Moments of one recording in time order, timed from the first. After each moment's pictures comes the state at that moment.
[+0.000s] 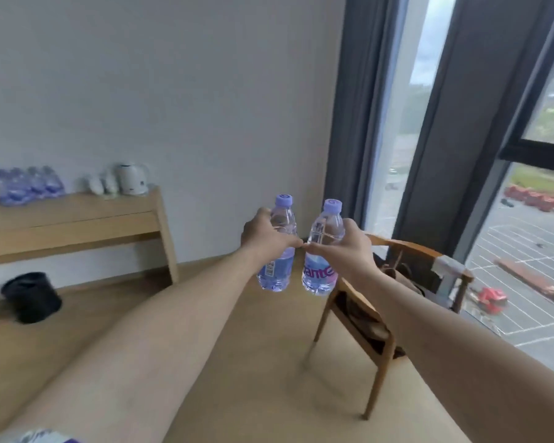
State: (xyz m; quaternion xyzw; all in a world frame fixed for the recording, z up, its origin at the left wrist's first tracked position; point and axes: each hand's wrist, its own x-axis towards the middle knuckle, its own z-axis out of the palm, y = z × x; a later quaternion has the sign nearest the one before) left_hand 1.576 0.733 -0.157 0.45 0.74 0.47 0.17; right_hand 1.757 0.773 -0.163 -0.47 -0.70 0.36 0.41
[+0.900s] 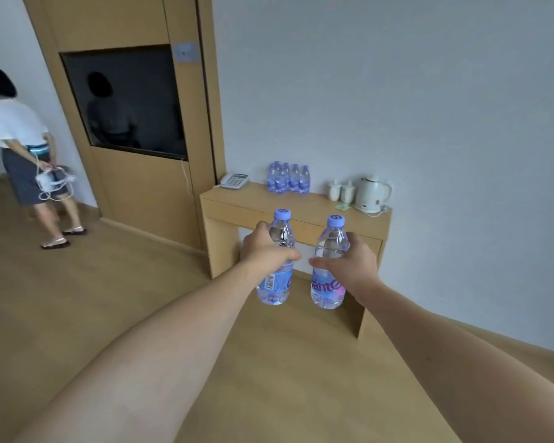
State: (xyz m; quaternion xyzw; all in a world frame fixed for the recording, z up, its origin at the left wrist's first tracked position) left_hand 1.068 0.519 -0.171 0.07 0.85 0.53 -0.01; right_hand 1.143 0.695 -0.184 -0.17 -0.83 0.50 0.20
